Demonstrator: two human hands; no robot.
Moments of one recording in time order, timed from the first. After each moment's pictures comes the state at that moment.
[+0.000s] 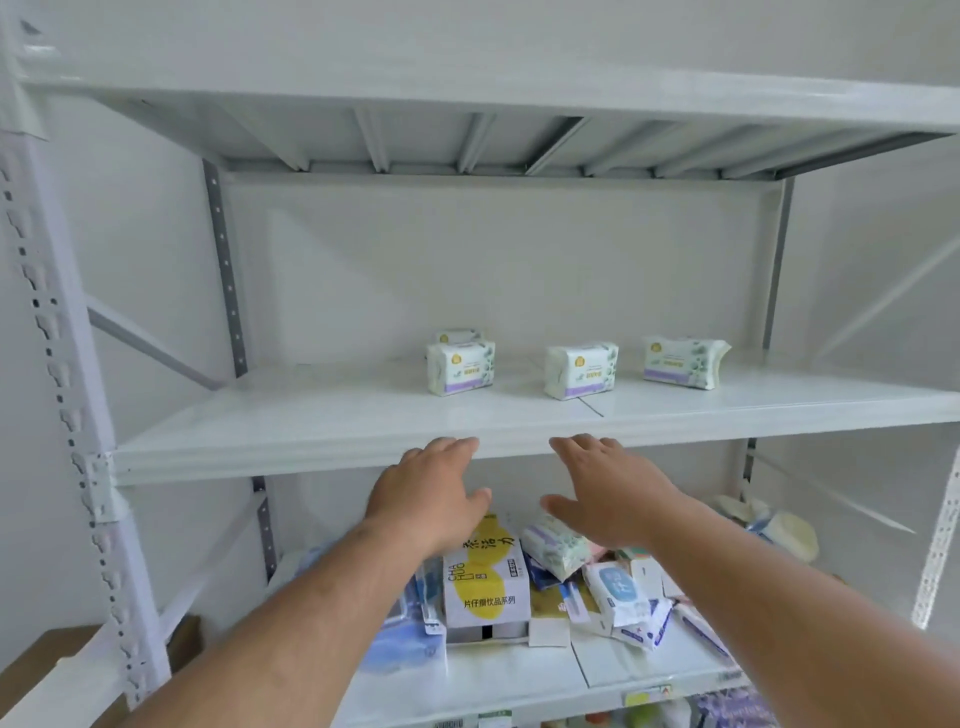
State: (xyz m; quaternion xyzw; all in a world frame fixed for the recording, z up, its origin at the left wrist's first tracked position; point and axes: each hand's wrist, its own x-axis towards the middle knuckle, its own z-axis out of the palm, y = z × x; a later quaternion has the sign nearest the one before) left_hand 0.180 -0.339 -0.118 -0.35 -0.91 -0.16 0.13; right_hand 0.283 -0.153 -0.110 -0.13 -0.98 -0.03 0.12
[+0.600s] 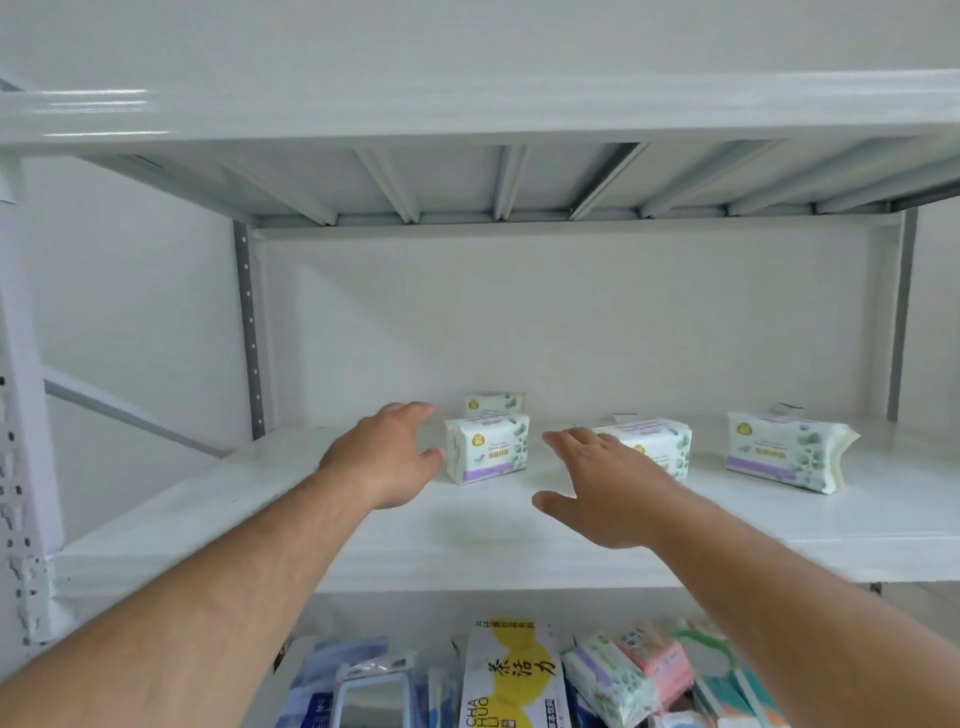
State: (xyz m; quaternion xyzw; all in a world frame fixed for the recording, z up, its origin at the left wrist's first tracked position) left_hand 0.024 -0.294 -0.022 -0.24 -0.93 -0.19 0.18; right_hand 0.138 -0.074 -0.041 -0.03 -0.98 0.00 0.19
